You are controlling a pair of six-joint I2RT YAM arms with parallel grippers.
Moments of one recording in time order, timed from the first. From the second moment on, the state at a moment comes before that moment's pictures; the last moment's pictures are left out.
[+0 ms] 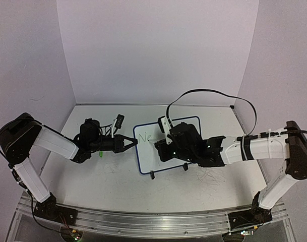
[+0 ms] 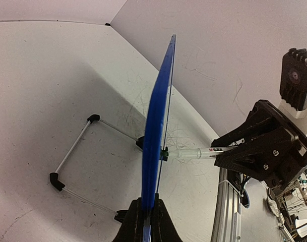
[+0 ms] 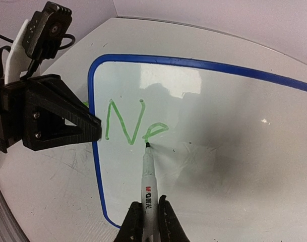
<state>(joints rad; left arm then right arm) -0.63 1.67 0.64 0.80 0.65 -0.52 1.07 1.62 1.02 0.05 0.31 0.38</state>
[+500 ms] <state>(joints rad) -0.63 1.67 0.64 0.80 0.65 -0.52 1.07 1.60 1.00 0.05 0.36 0.39</state>
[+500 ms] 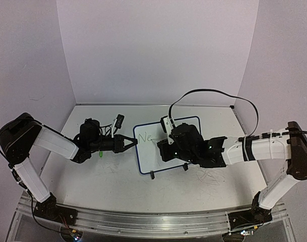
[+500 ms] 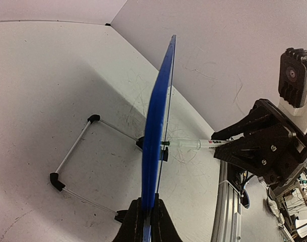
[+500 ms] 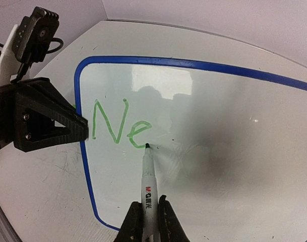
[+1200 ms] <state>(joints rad) -0.63 1.66 0.64 0.80 0.66 -0.52 1.04 1.52 0.95 0.09 0.33 0.36</state>
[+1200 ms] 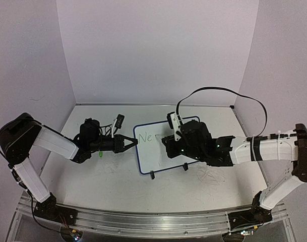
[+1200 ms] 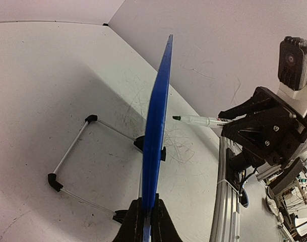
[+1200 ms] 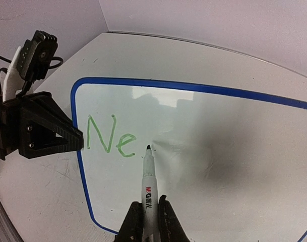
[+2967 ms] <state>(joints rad) -0.63 1.66 0.64 0.80 0.66 -0.52 1.04 1.56 0.95 0.09 0.32 0.41</state>
